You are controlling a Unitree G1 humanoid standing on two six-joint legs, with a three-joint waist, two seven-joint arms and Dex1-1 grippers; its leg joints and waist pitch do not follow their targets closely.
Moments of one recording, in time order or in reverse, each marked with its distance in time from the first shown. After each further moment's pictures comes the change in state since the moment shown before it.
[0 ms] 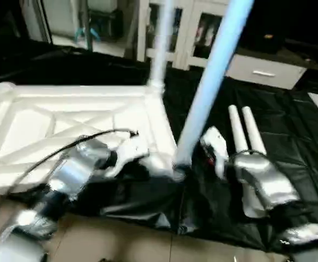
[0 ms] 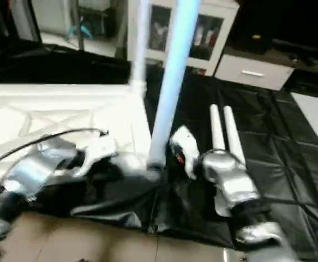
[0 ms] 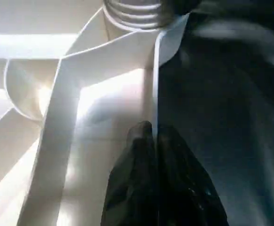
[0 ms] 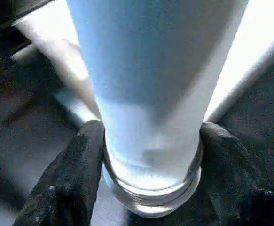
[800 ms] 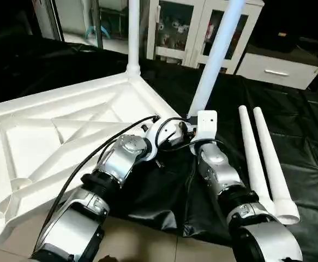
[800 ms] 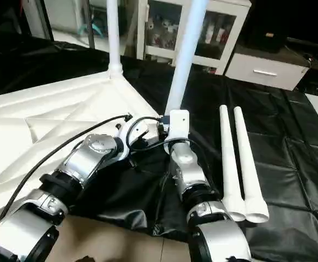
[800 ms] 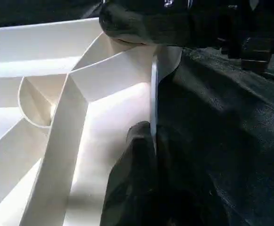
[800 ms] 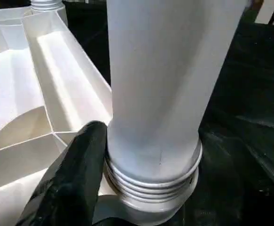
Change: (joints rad) left arm -0.160 -0.295 0.074 0.411 0.046 -0.170 0.476; right arm -0.196 0.305 -0.190 0.417 -0.098 -0.326 -0.862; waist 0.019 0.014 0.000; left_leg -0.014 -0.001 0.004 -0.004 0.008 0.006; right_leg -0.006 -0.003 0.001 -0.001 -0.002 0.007
